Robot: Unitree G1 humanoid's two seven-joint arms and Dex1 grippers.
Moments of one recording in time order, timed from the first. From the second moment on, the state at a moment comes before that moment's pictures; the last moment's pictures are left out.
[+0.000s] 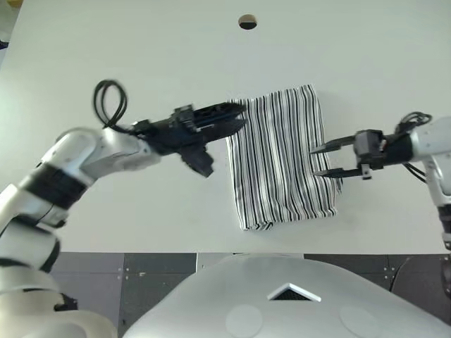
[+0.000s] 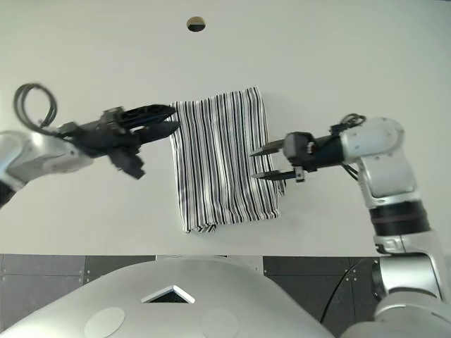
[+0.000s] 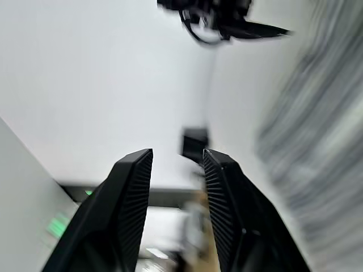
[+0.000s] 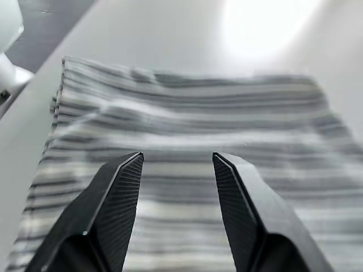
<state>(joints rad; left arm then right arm) -0.36 1.13 -0.78 0.08 0.45 -0.84 0.20 -0.11 -0.84 0.15 0.03 0.32 -0.04 1.44</state>
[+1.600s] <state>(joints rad) 0.20 0.90 -0.52 -0.09 0.45 -0.80 -0.41 0.07 -0.98 0.29 0.12 -0.20 -0.83 0.88</state>
